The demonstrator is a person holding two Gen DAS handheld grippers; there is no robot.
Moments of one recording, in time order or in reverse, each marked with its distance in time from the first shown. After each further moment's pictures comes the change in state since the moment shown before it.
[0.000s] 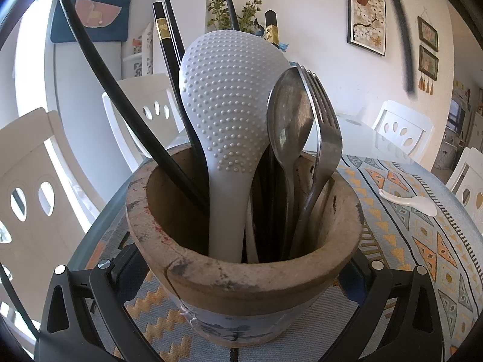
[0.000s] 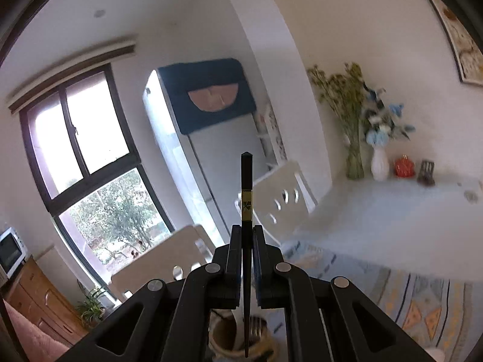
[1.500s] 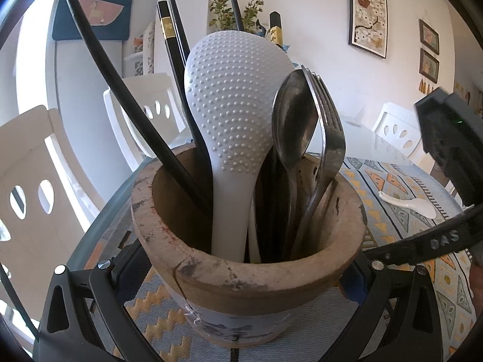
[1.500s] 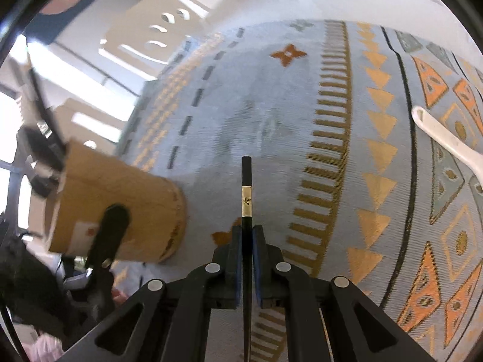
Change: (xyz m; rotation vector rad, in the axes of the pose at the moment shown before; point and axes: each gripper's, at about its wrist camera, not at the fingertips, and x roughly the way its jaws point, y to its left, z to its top) left arm -0.001 0.003 -0.002 -0.011 -0.001 -0.002; right arm 0.110 -0.126 -0.232 0.423 0.713 -0.210
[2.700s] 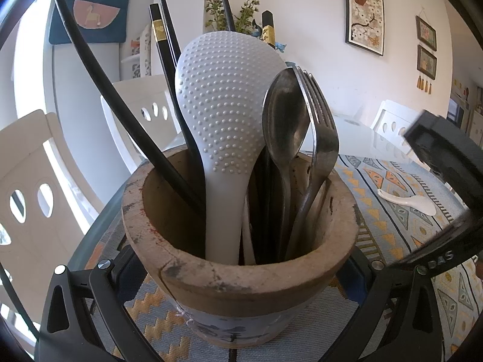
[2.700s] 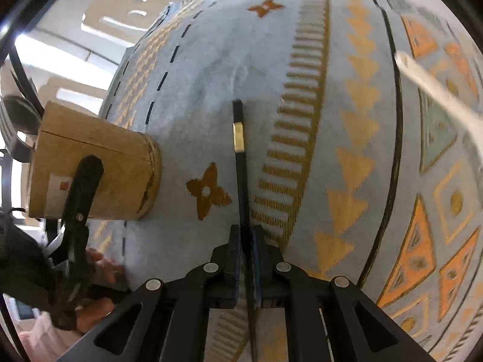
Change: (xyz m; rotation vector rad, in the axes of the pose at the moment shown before) left arm -0.002 -0.015 -0.001 0.012 -0.003 0.007; right arm 0.006 -0.014 -0.010 0.013 0.192 -0.123
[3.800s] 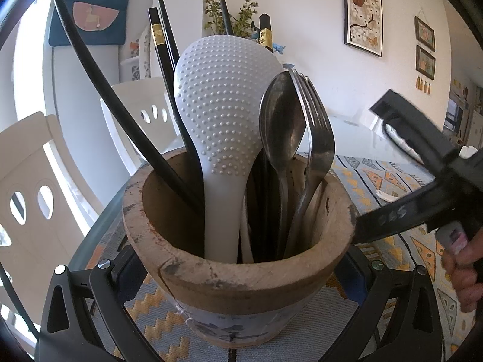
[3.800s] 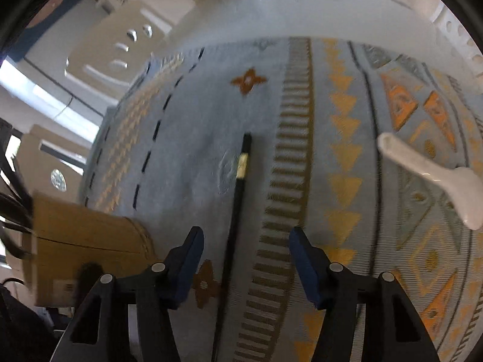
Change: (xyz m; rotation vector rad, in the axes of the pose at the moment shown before) left arm -0.002 -0.003 0.000 0.007 -0.008 -0.002; right arm -0.007 0.001 0.034 0.098 -0.207 -0.081
